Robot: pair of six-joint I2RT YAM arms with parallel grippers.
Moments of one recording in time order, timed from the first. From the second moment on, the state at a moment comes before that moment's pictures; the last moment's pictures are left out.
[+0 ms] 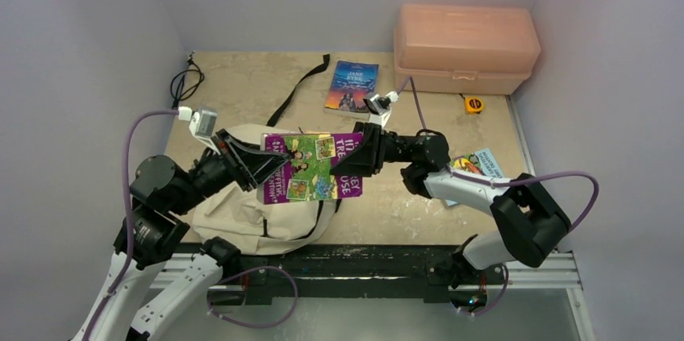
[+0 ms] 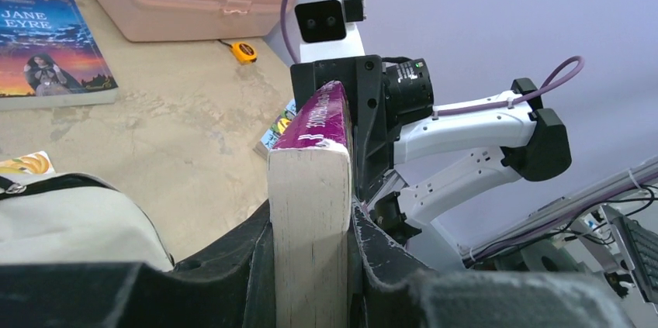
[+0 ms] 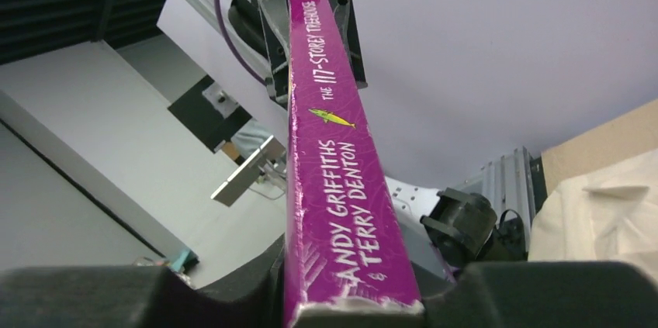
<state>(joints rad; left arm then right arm) -0.50 0.54 1.01 -0.42 0.38 -0.64 0.71 1.44 0.71 1.41 -0.94 1.40</state>
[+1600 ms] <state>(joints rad) -0.89 1.25 1.17 -1.00 -0.40 -0.50 0.52 0.99 0.94 -0.52 -0.32 0.64</state>
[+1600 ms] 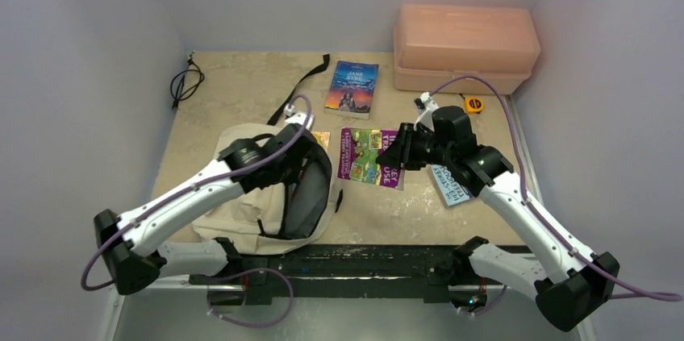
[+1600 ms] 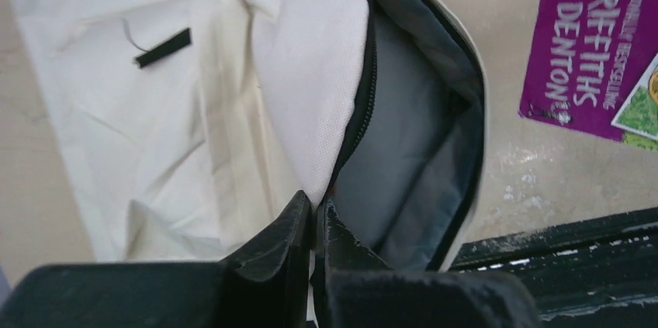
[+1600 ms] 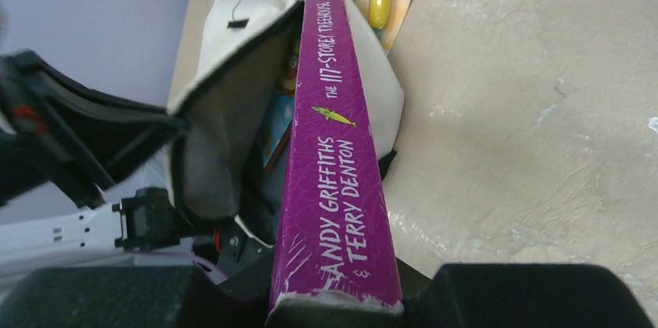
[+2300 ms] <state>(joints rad) -0.88 1.05 1.23 -1.03 -0.48 -0.35 0.73 1.35 0.84 0.03 -0.69 1.09</state>
